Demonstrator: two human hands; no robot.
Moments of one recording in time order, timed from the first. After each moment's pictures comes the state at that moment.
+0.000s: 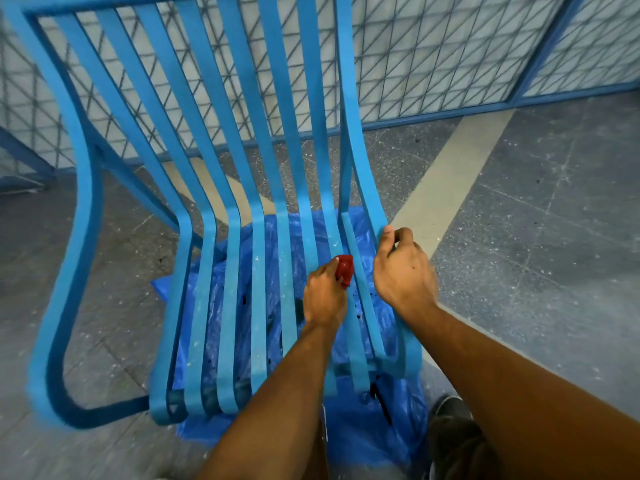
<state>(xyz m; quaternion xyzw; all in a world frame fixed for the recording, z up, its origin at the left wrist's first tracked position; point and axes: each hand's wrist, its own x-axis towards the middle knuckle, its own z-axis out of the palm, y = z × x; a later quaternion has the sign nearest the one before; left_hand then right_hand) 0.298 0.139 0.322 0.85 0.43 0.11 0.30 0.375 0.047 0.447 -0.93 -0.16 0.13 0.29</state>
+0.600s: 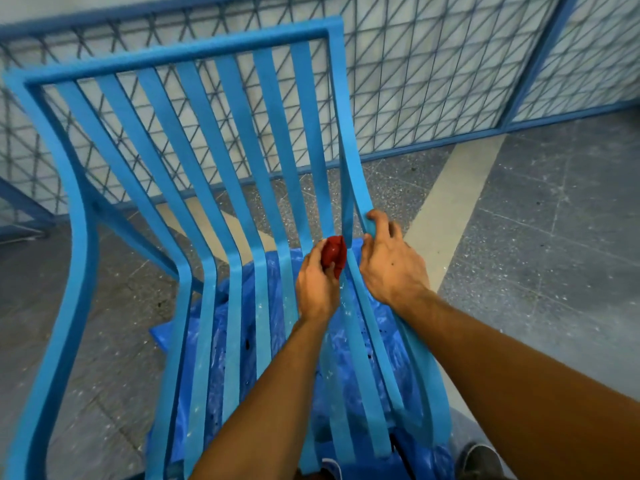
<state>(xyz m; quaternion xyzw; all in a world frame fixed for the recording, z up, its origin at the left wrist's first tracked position) 0.348 0.221 0.361 0.78 0.36 0.25 0.44 0.419 0.116 0.466 -0.91 -0.31 0.08 0.26</state>
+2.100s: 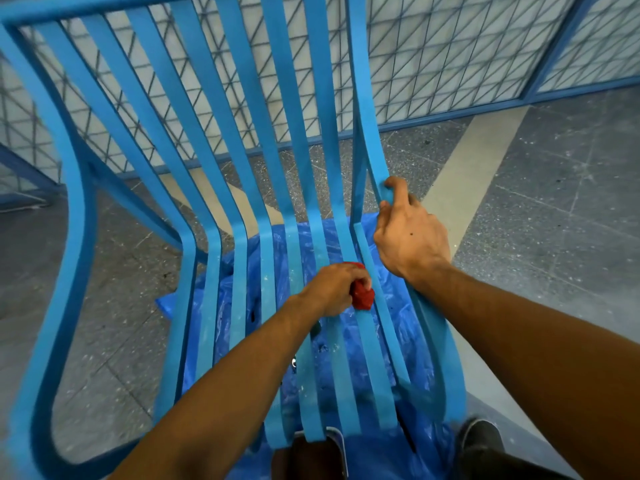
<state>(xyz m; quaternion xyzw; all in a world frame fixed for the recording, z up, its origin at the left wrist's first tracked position) 0.324 0.223 0.343 0.94 0.12 -0.09 0.29 0.422 0.114 0.464 -0.92 -0.32 0.04 0.24</state>
